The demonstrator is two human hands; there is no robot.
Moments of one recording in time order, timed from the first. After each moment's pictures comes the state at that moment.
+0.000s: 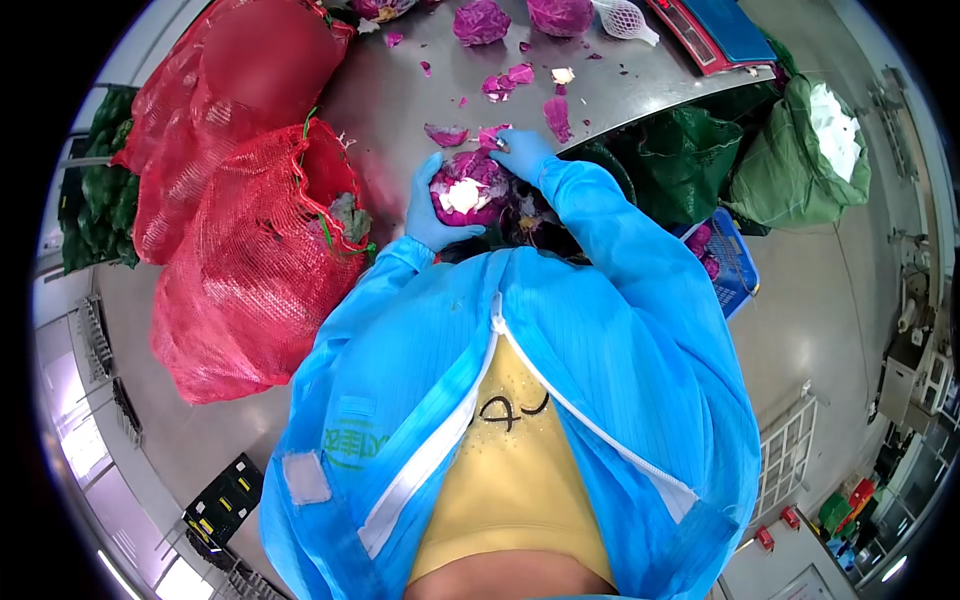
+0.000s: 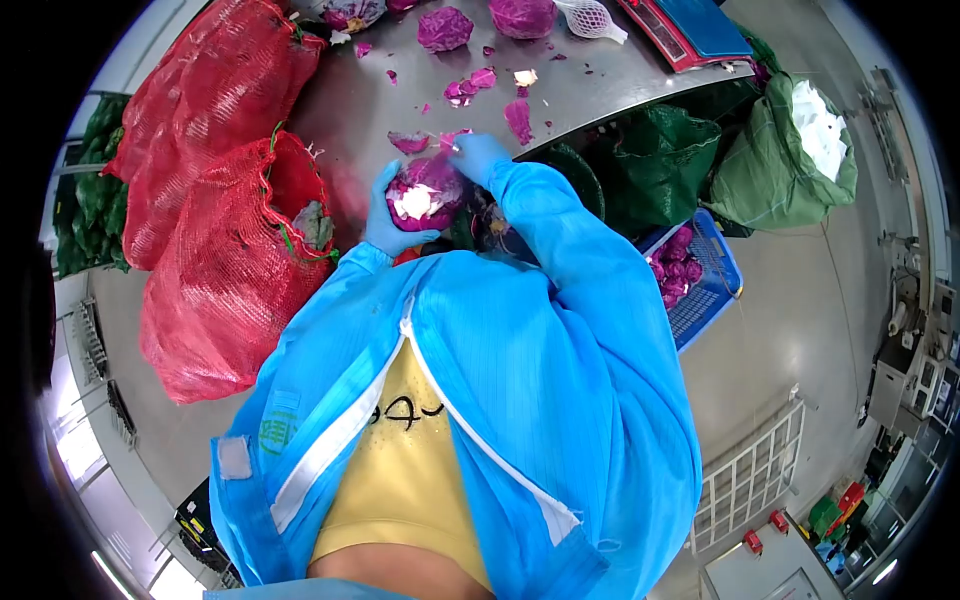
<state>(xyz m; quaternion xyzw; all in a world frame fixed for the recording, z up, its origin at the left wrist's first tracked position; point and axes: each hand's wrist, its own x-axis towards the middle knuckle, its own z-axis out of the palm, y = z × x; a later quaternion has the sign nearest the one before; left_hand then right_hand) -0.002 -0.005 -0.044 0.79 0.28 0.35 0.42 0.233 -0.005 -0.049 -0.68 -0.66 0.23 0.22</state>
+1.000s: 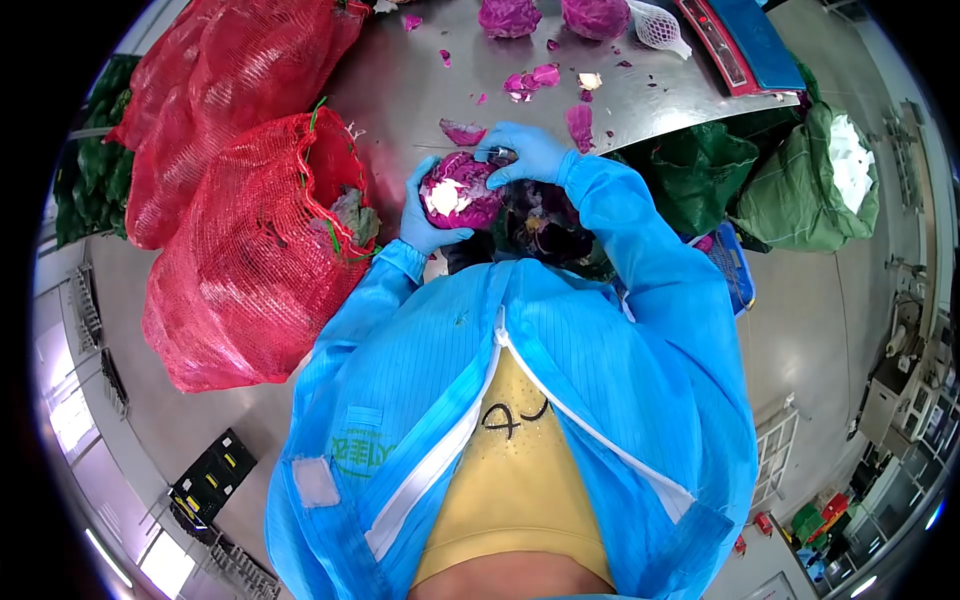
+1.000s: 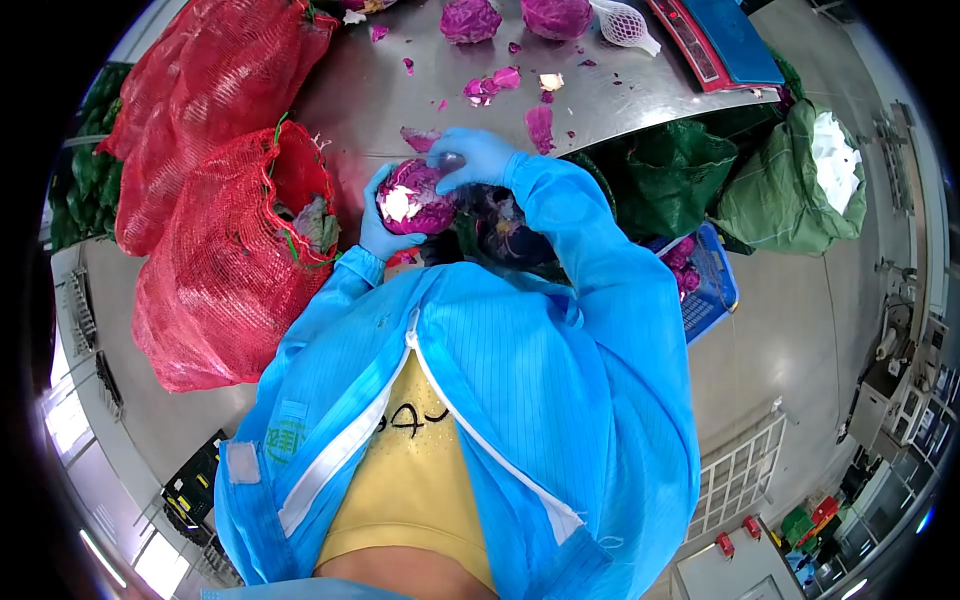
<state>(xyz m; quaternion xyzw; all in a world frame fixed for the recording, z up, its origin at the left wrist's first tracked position) -0.024 0.002 -0.050 0.68 0.32 0.37 0.55 0.234 0.009 0.013 -0.45 -0.77 0.38 0.26</state>
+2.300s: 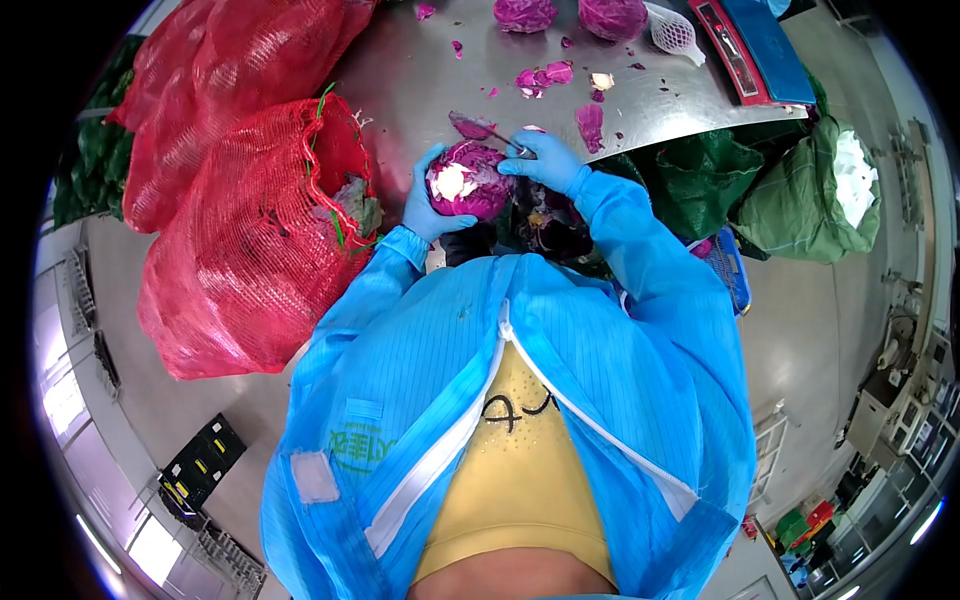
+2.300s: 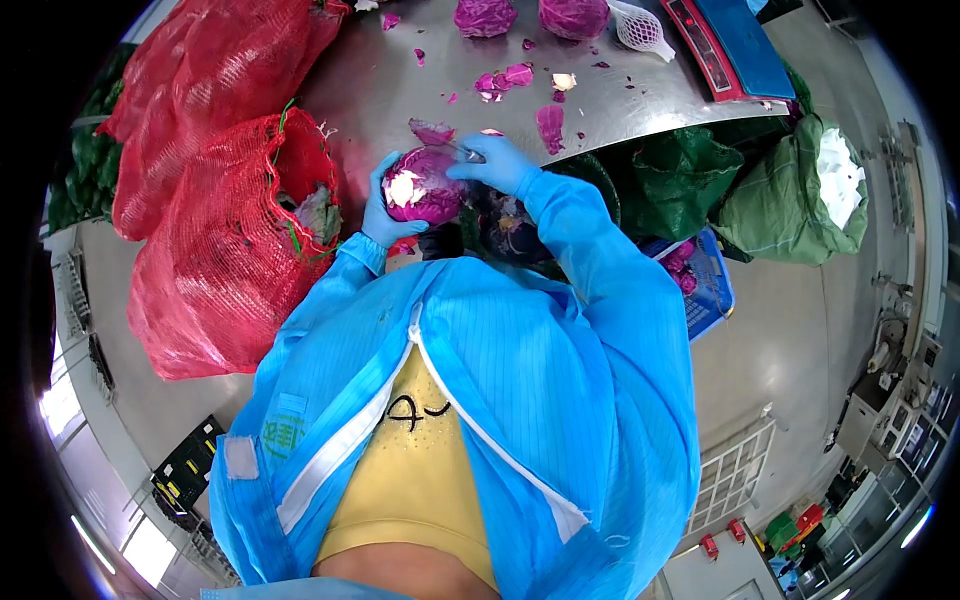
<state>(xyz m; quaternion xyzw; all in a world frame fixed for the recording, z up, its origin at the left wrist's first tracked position) -0.018 0.008 -0.044 0.63 0.30 0.38 0.60 0.232 -0.007 -0.010 -0.52 -0.62 0.49 0.32</state>
